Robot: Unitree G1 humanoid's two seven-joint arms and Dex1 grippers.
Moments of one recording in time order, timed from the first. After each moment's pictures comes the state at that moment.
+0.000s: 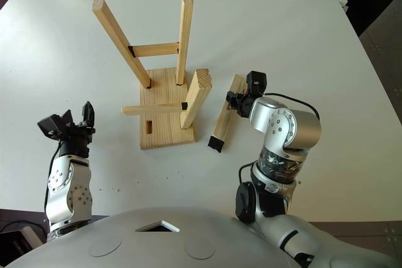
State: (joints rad) left arm 0.32 0.00 0.30 -0.24 -0.35 0.08 -0.07; right arm -0.33 0.06 -0.30 -0.45 0.30 1.61 -0.15
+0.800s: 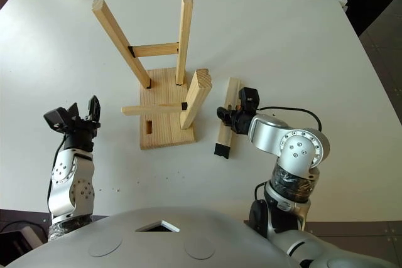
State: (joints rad) left arm 0.29 0.01 0.27 -0.24 -0.35 0.10 -0.07; right arm -0.14 -0.13 -0.31 -0.48 1.10 1.61 -0.56
